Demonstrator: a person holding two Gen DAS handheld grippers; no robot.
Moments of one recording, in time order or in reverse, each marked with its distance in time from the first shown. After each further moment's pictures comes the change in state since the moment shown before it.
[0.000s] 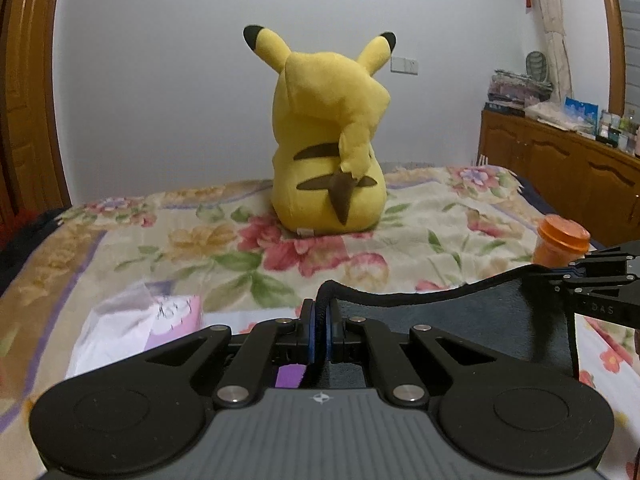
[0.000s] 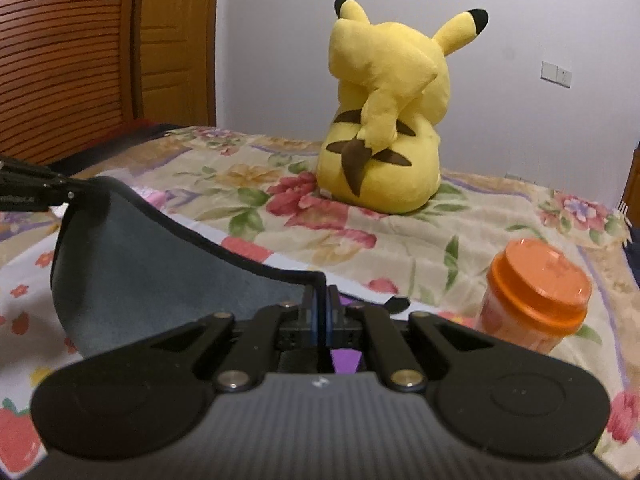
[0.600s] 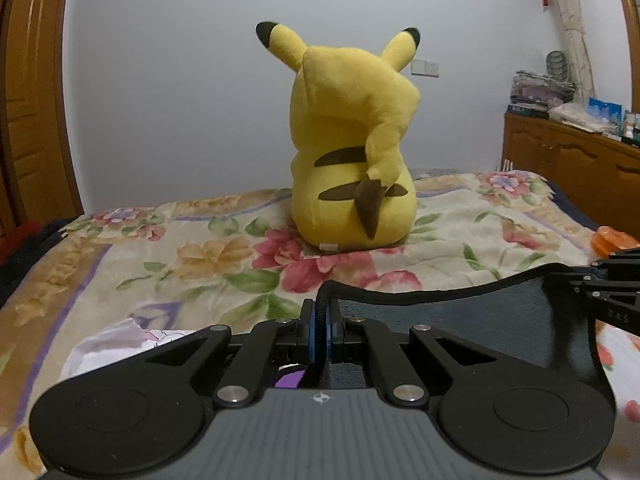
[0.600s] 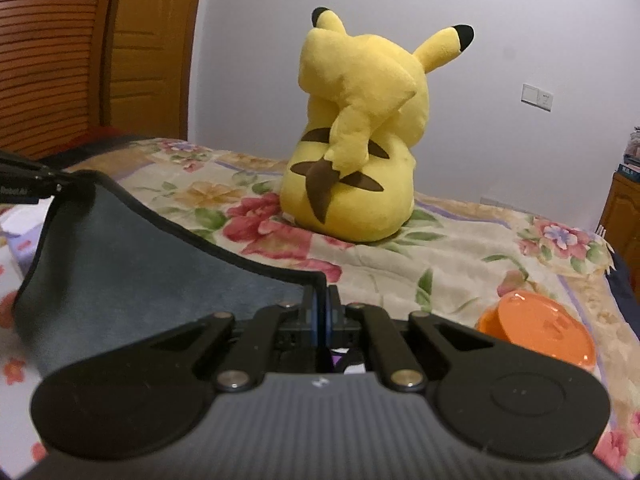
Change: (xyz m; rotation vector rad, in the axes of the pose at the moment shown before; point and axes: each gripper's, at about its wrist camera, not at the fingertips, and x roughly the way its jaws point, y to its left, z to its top) left arm 0.061 0.007 0.008 0.001 -0.018 0.068; right arm 0.045 -0.011 0.006 -0.030 -0.051 -0.098
